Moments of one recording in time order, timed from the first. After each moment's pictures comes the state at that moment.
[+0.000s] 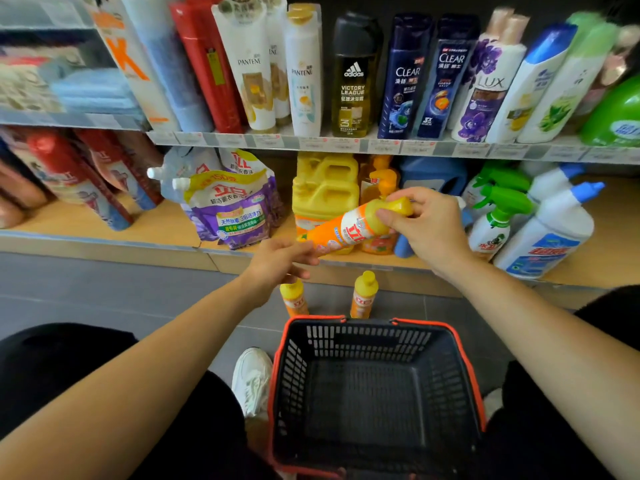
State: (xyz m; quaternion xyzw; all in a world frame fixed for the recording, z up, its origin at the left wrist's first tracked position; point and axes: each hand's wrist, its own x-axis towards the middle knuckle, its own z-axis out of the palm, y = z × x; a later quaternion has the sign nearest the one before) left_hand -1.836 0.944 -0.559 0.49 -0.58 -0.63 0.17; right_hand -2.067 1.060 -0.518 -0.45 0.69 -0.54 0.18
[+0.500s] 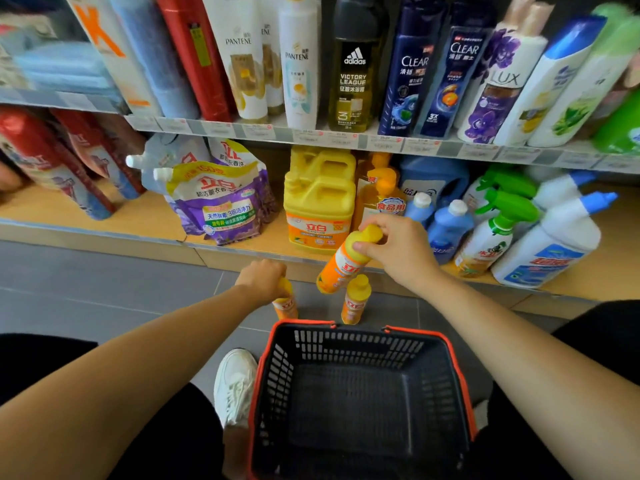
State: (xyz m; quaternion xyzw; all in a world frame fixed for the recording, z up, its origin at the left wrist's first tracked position) left_hand -1.841 0.892 -0.658 0.44 -0.87 -0.11 -0.17; right_hand -2.063 1.039 -0.555 -0.55 0.73 -0.38 0.16
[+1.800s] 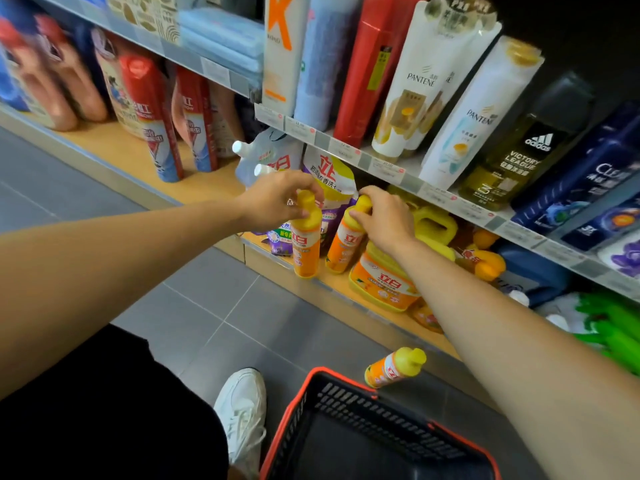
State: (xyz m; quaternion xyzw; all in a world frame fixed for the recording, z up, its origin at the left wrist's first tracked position) left_hand -1.740 0.769 -0.531 0.37 -0.86 -0.29 0.20; right_hand -1.970 0.810 -0.548 -0.64 0.75 -0.16 0.04
